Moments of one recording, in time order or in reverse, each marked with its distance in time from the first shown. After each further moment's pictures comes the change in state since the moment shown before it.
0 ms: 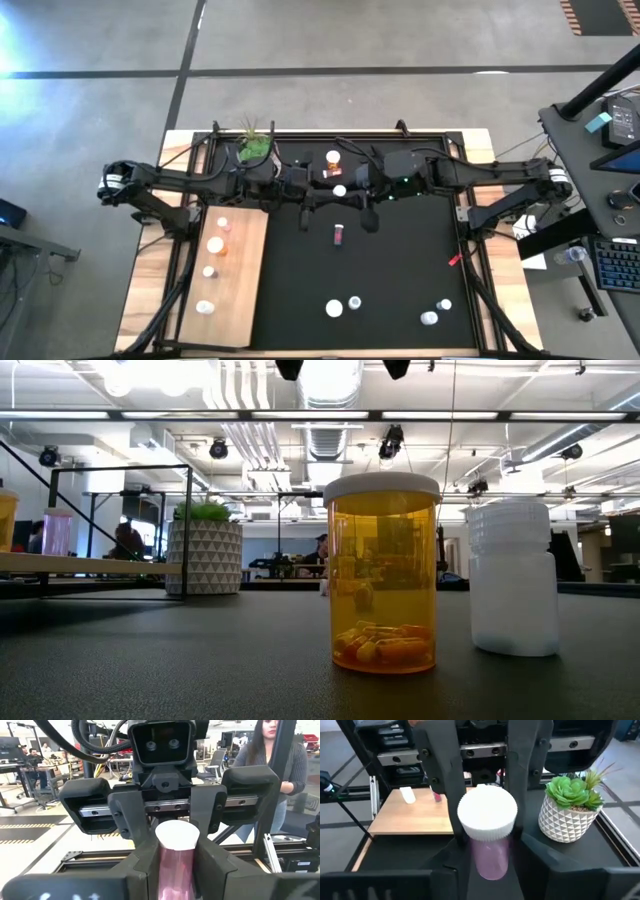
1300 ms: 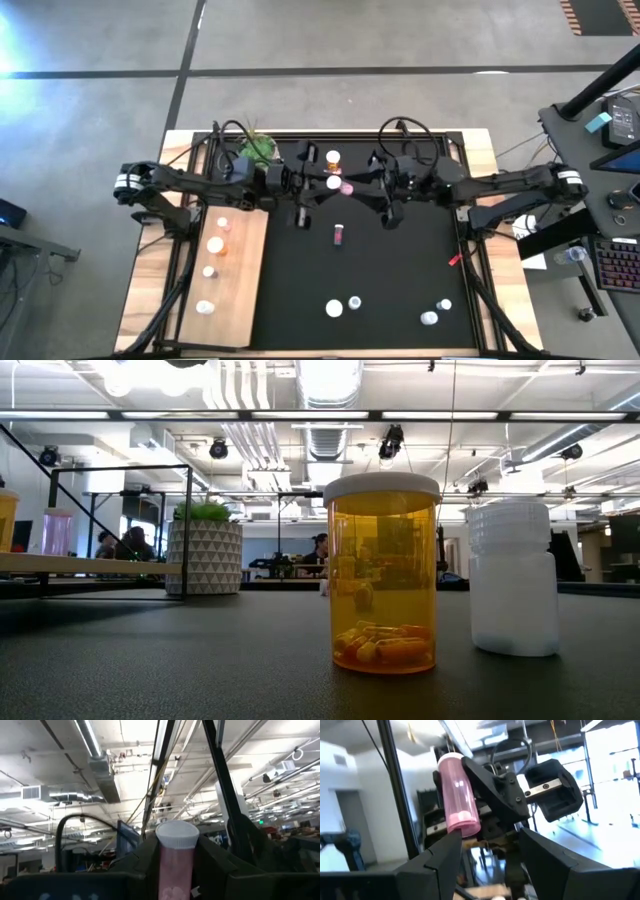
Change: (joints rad) left arm -0.005 0.142 0.023 0.737 0.162 0.034; right arm 0.007 -0.138 -0.430 1.019 -0.067 0.168
